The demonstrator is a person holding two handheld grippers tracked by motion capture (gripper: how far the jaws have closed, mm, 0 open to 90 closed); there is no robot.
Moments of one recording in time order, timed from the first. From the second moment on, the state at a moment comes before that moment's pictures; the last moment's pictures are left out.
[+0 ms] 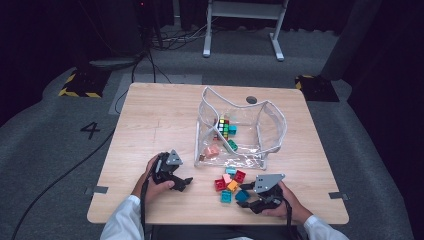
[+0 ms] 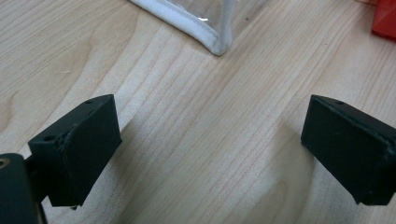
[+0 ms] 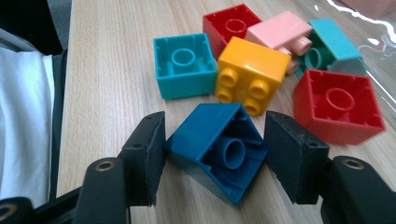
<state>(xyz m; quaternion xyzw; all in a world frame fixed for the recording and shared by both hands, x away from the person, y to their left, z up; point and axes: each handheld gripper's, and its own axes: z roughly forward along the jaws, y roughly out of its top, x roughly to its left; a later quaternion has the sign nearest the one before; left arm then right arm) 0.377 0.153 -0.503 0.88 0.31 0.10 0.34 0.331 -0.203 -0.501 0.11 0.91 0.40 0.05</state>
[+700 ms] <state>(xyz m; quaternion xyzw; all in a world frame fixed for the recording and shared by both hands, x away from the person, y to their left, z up) 0.377 0.153 -0.503 0.88 0.31 0.10 0.34 0.336 -0.234 -0.490 0.14 0.90 0.41 0.08</state>
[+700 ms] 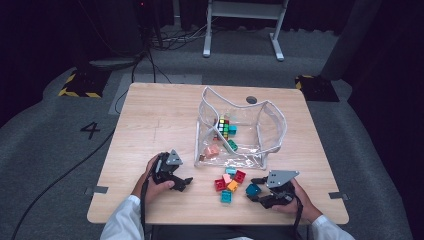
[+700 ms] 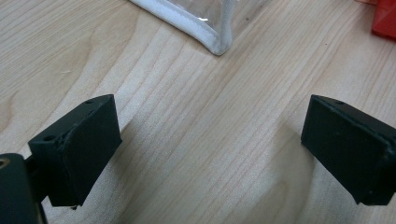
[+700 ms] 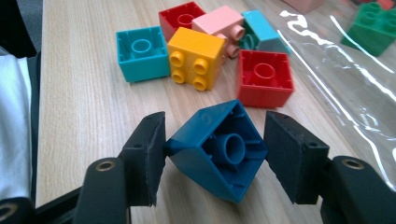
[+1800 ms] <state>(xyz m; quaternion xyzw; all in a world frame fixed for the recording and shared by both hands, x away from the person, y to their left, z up) 0.377 0.153 -0.503 0.88 0.31 0.10 0.34 0.372 -0.336 -0.423 0.26 0.83 0.45 0.19</state>
